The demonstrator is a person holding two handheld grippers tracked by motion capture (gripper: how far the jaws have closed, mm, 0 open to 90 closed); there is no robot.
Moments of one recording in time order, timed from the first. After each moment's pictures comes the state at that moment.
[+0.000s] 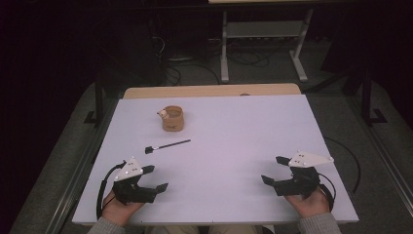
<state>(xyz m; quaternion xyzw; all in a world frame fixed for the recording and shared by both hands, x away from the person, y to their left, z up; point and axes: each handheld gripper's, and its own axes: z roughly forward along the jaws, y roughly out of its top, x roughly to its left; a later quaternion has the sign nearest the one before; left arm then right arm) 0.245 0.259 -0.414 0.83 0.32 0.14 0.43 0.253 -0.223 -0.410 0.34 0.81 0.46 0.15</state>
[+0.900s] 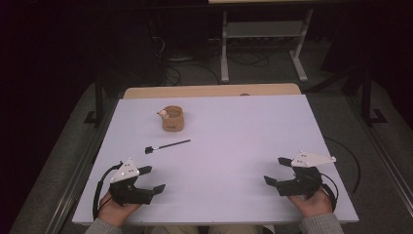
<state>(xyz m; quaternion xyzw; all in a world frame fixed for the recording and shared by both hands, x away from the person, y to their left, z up) 0.242 0.267 -0.413 0.83 0.32 0.14 0.44 0.254 -0.230 -0.414 0.35 0.81 0.45 0.14</state>
